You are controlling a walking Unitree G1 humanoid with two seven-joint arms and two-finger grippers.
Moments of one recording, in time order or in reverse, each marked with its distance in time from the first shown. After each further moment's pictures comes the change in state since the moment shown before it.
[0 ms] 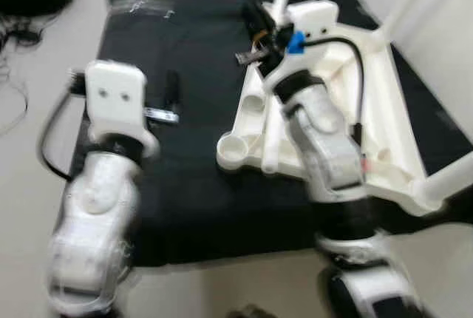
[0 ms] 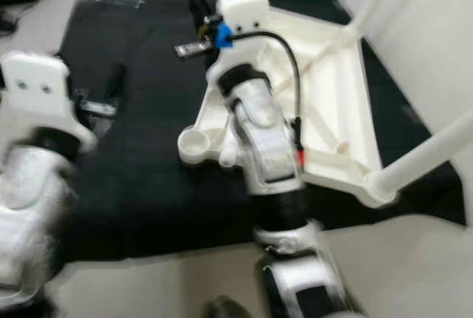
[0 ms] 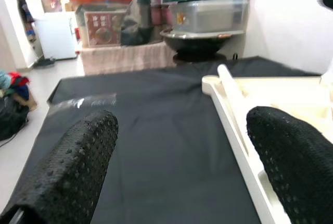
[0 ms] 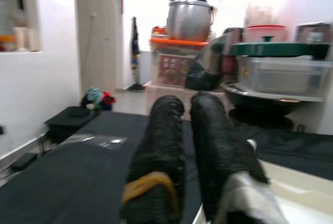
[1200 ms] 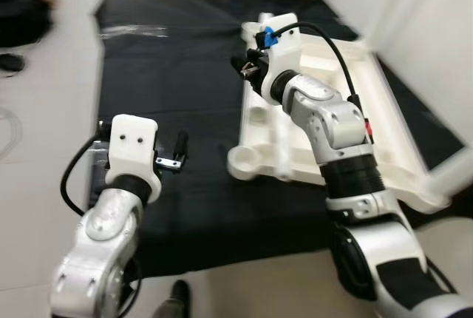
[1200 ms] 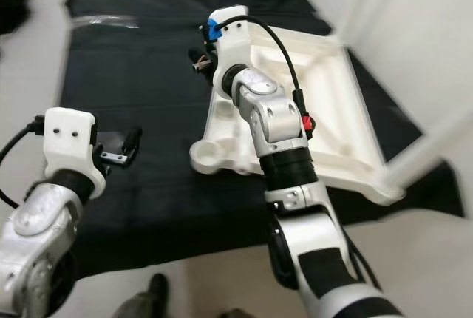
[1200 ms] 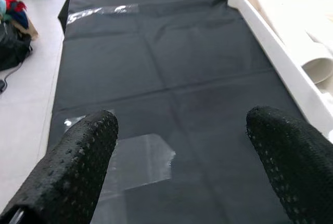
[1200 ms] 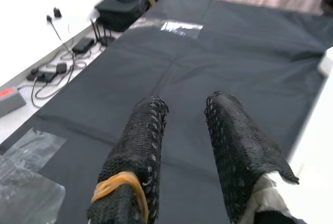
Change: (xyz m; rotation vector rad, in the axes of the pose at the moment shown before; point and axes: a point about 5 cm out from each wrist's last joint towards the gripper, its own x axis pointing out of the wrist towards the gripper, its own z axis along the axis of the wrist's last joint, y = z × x) left arm -0.035 0.000 -0.054 -0.049 0.346 -0.020; right arm 0.021 0.016 -0.049 0.017 0.564 0.181
